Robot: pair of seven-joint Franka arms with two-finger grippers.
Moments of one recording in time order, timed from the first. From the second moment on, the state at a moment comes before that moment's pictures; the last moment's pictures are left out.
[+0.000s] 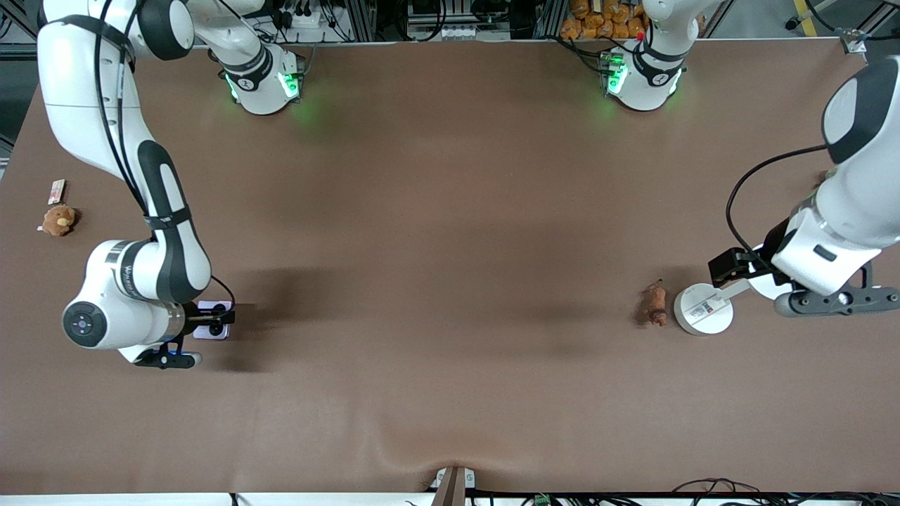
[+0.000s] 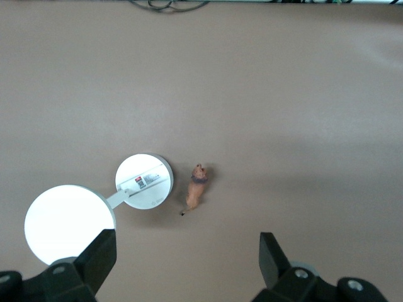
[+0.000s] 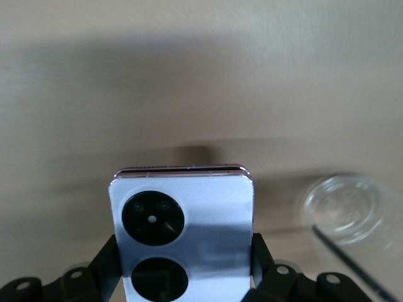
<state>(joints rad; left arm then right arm) 0.43 0.36 -0.77 -1.35 0.32 1.72 -0.34 0.07 0.76 -0.12 -1.50 0.10 2.00 0.04</state>
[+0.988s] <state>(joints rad) -0.06 0.10 -0.17 -1.41 0.11 1.56 -0.17 0.07 0.75 -0.12 -1.51 0.08 2.01 0.09</state>
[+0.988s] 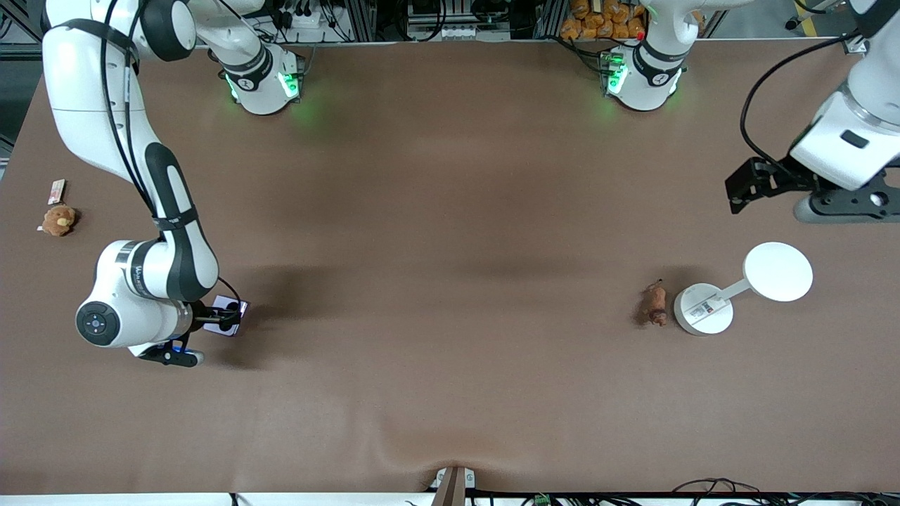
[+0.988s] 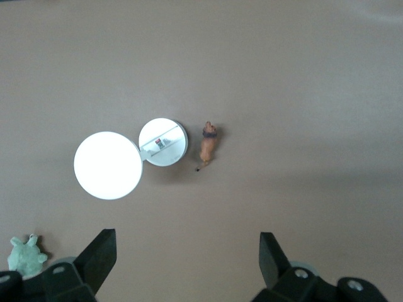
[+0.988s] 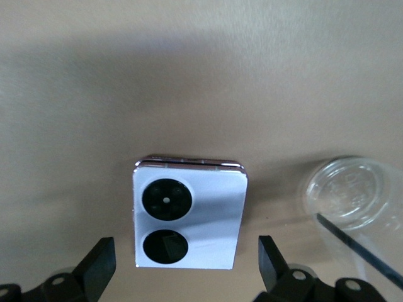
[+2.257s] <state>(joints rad) -0.08 -0.06 -0.04 -1.59 0.07 1.53 -0.17 0.05 0.22 -0.13 -1.54 0.08 1.74 -0.19</state>
